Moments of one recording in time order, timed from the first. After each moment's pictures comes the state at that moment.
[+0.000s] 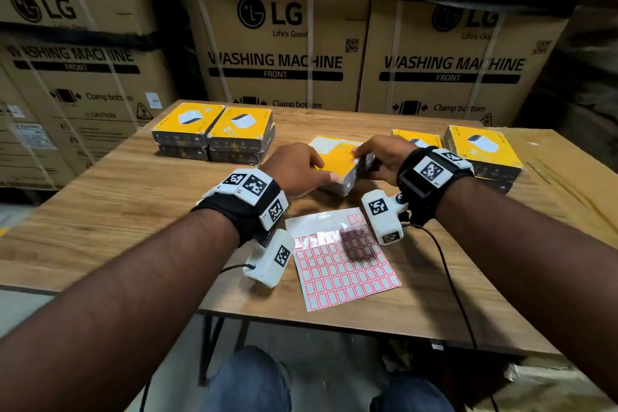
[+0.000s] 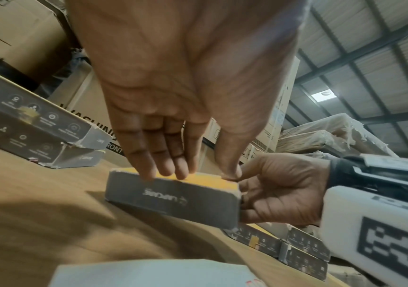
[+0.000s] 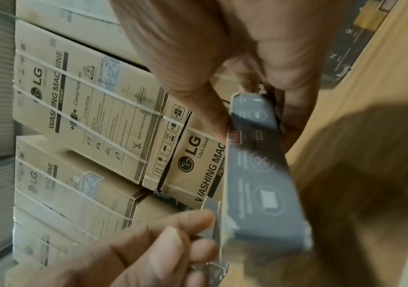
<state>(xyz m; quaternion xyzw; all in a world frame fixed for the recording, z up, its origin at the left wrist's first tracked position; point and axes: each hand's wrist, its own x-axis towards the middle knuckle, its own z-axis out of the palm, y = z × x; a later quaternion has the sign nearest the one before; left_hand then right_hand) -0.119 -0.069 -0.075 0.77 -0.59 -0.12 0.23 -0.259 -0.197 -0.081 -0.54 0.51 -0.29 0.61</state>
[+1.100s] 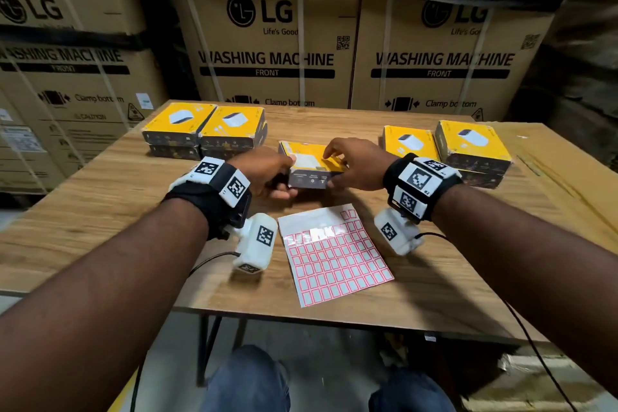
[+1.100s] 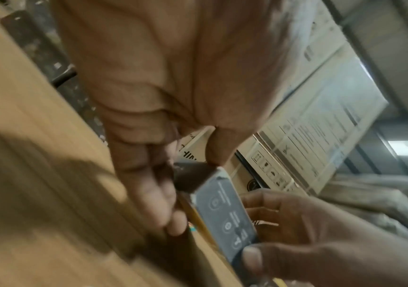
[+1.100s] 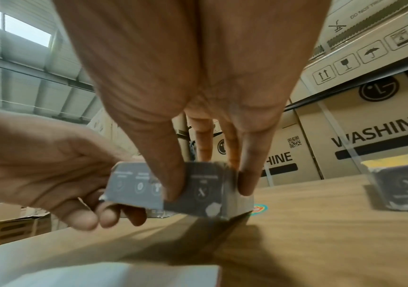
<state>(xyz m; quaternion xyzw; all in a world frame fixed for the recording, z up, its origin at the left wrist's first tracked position) -0.100 -0.063 -0.071 0.74 -0.37 -0.42 0.38 -0.265 -0.164 -0.078 -0.93 0.35 -0.07 0.13</state>
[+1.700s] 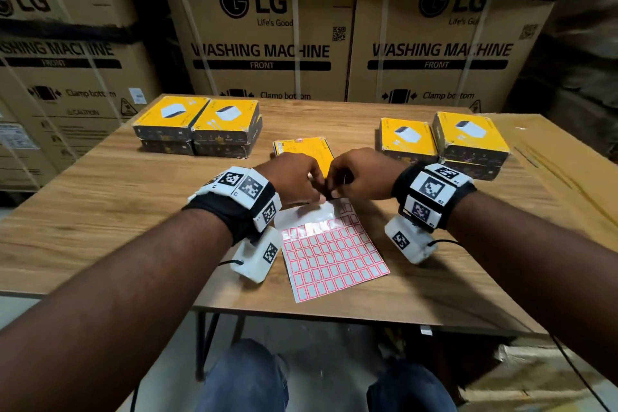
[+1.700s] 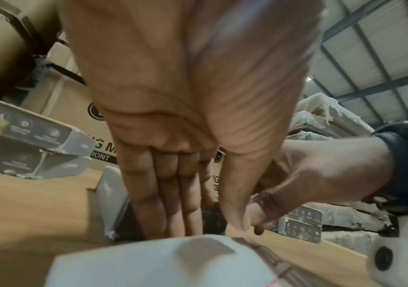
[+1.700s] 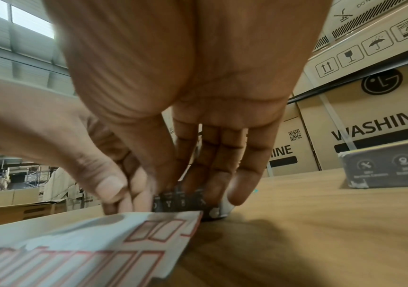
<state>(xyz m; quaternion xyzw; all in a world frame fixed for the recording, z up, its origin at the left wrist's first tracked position) -0.134 -0.066 -0.083 0.74 -0.65 -0.15 0.09 -0.285 -0.158 -0.091 -0.94 0.29 -0.03 0.16</state>
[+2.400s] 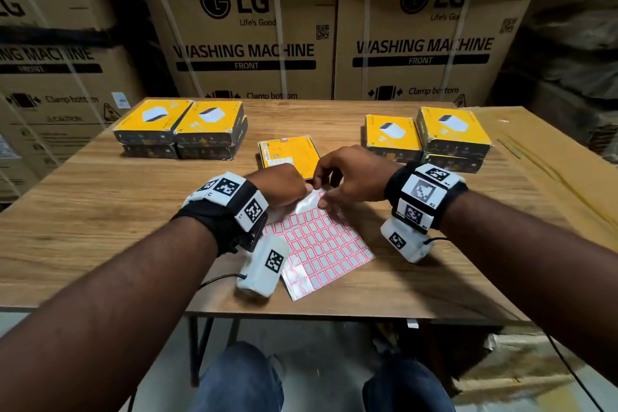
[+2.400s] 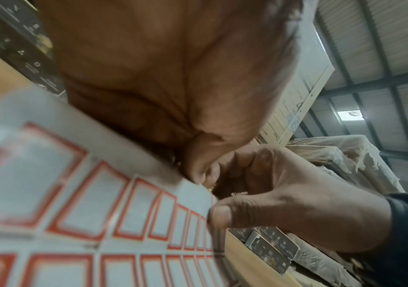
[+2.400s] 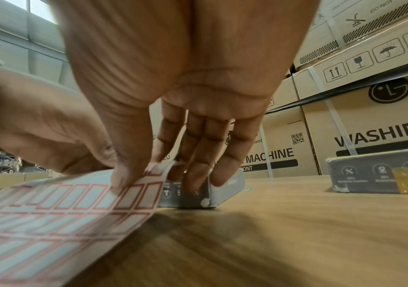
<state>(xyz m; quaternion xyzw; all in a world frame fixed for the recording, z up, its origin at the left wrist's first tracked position) -0.149 -0.069 -0.087 0.76 -0.60 -0.25 0.08 -0.299 -0.153 -0.092 -0.94 0.25 -0.08 0.20</state>
